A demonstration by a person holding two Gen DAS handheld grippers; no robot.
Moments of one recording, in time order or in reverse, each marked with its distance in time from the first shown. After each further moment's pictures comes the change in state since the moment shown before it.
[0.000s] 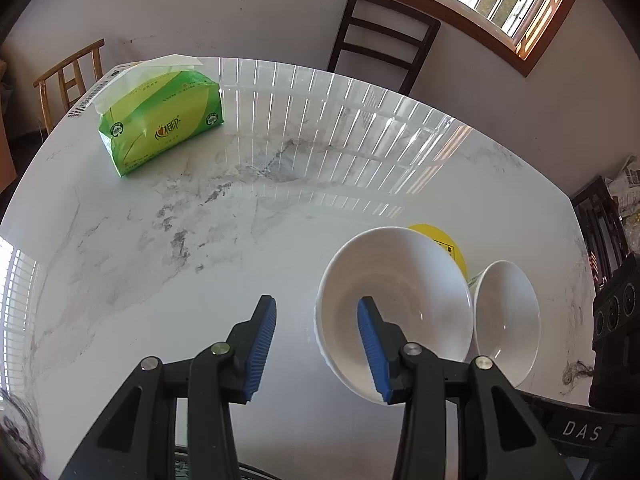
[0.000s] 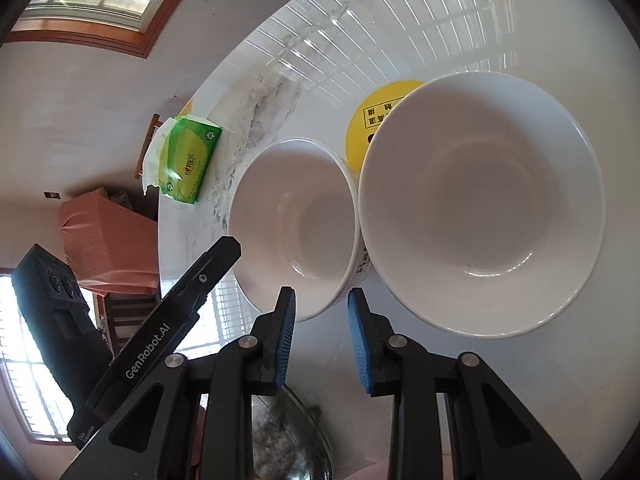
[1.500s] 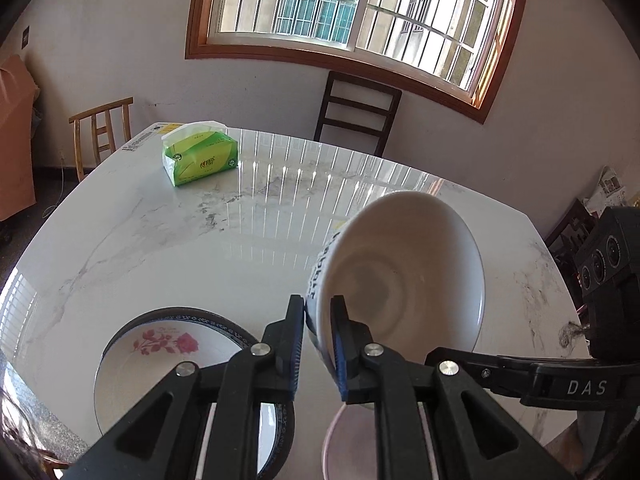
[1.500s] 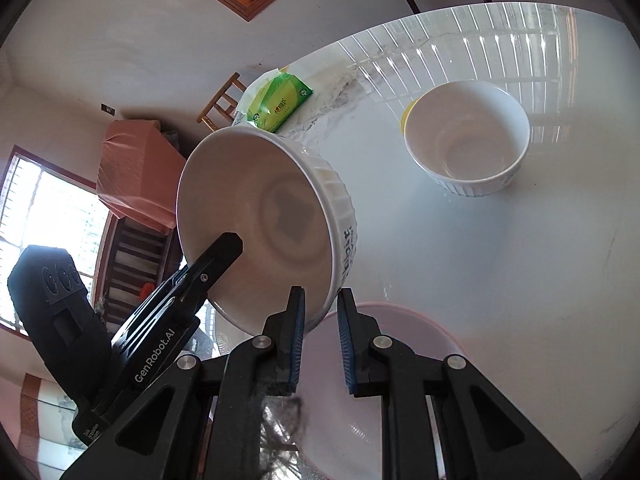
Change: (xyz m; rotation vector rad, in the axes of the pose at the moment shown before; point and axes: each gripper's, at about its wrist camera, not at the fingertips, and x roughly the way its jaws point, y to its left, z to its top) left arm -0.146 -0.050 -0.153 0.020 -0.330 -0.010; right arm -0.104 -0.008 -0.124 -0.361 -0.058 0.102
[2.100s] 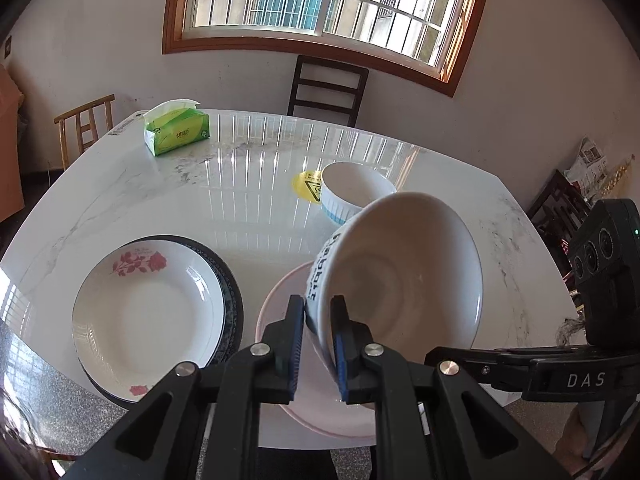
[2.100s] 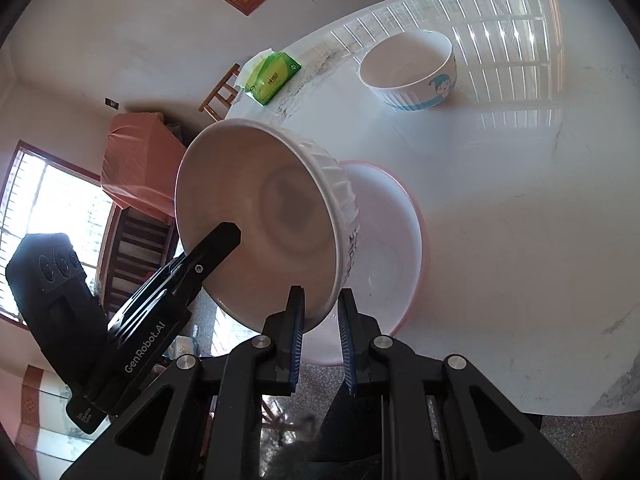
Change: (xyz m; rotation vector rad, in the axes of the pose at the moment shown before) left arm -0.033 -0.043 -0.076 0.062 0.052 -0.038; right arm -0.032 -0.031 -0.077 0.013 0.024 -0.005
